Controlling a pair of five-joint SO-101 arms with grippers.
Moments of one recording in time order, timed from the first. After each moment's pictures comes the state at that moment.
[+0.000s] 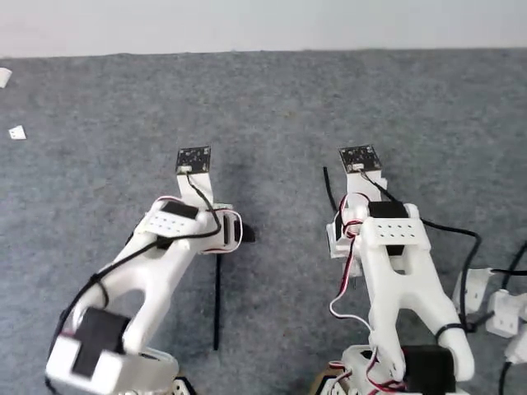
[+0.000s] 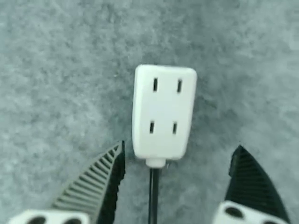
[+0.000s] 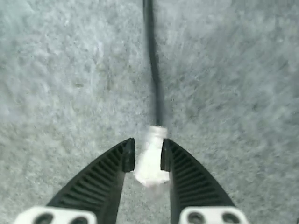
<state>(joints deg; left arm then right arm) 12.3 -4.5 45.1 48.8 23.3 -3.7 -17.0 44.2 59.3 5.2</state>
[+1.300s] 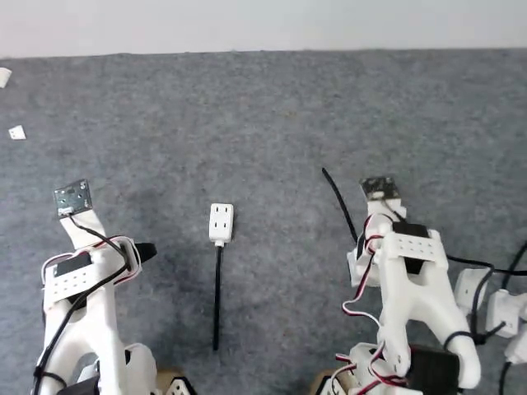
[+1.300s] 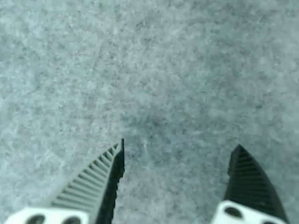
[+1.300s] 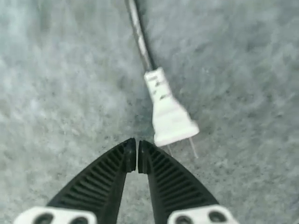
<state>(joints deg) -25.7 -27.8 68.4 42.3 2.1 6.5 -17.1 54.9 56.8 14.7</state>
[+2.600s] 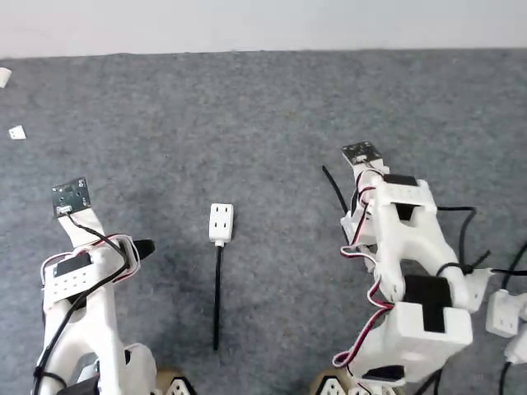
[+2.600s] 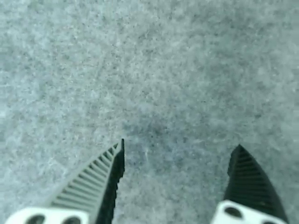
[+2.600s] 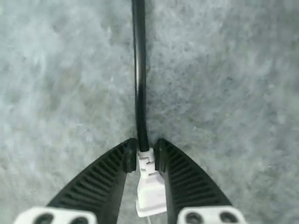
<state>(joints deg) -25.8 -27.8 68.4 40.2 2.1 3.6 8.7 27.0 59.7 22.8</state>
